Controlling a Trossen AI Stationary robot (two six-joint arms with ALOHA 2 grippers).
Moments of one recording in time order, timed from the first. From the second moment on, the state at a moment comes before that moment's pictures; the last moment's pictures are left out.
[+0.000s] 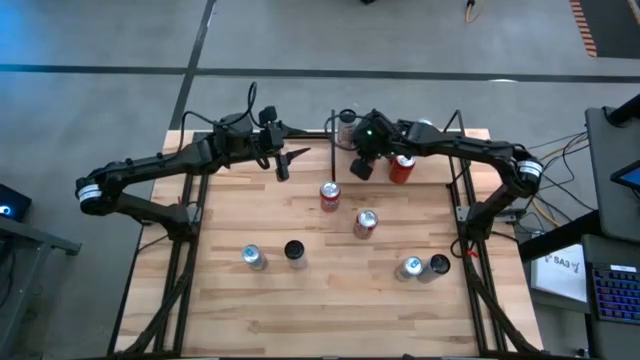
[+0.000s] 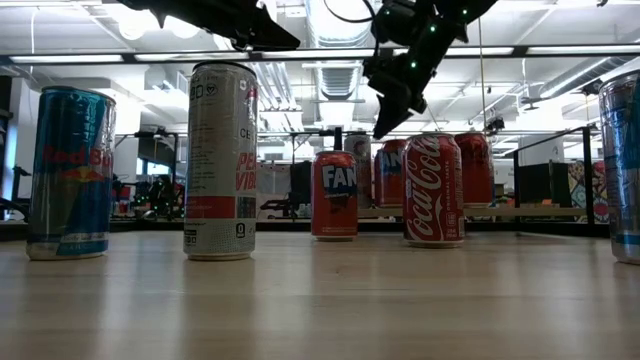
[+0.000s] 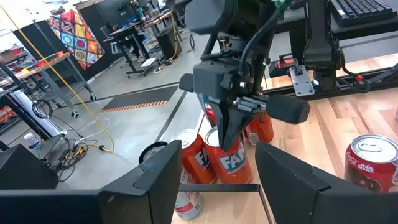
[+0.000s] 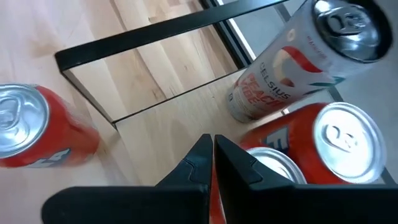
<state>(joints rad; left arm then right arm) 0.39 1.23 1.01 0.04 0.06 0.38 -0.45 1.58 1.32 -0.61 0.13 -0.09</state>
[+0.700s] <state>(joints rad) 0.39 1.23 1.01 0.04 0.06 0.38 -0.45 1.51 1.32 -0.83 -0.08 -0.05</state>
